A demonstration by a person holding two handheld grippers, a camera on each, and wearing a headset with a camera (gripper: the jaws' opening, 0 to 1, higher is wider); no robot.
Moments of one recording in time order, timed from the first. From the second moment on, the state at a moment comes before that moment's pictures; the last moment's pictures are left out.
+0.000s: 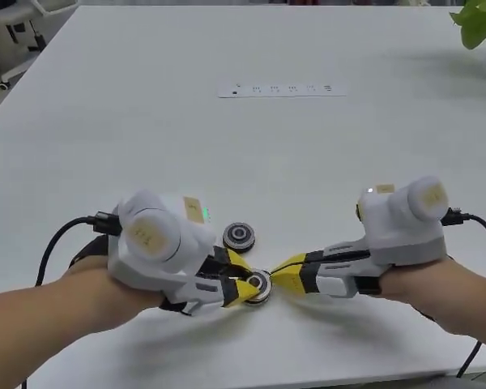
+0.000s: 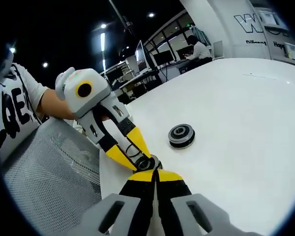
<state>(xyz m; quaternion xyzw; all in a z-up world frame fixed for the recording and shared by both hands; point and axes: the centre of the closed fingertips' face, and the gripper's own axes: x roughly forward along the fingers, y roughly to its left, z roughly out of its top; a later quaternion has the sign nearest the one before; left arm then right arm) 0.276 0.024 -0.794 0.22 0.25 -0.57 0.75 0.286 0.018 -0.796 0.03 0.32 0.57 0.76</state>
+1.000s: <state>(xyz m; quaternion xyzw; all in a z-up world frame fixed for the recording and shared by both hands) 0.276 0.025 -0.794 0.23 0.25 -0.57 0.75 0.277 0.024 -0.787 0.05 0.32 0.58 0.75</state>
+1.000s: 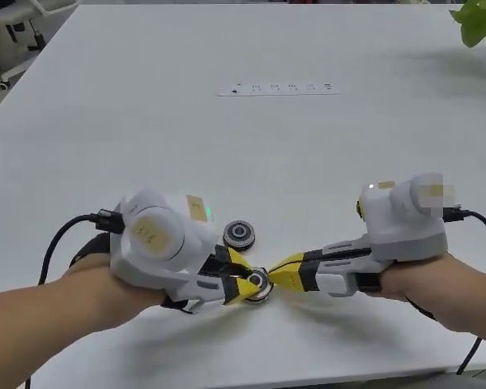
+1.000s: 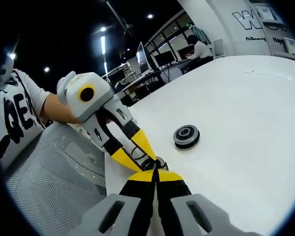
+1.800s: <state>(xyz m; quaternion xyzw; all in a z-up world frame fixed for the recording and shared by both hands) 0.275 0.025 -0.794 0.23 0.25 -0.57 0.75 0.274 0.029 -0.784 0.05 0.32 0.59 0.74</state>
